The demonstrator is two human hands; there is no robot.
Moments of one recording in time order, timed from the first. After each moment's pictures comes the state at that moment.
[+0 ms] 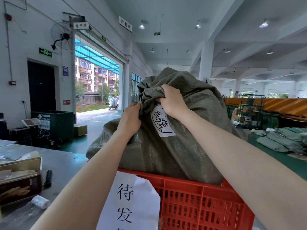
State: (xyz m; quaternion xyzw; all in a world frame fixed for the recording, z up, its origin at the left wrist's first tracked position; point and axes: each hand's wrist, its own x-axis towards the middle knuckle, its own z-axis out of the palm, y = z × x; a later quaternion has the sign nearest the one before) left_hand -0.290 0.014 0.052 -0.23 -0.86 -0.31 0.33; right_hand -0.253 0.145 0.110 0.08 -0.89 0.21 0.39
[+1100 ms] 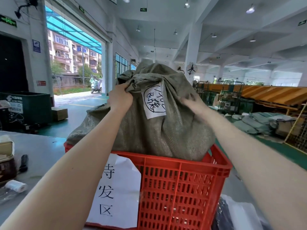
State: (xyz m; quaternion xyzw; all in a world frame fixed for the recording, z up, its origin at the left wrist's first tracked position) left_hand -0.287 0.052 0.053 -0.12 -0.81 -0.50 0.28; right_hand -0.208 0.258 0.056 -0.14 -0.85 0.44 0.24
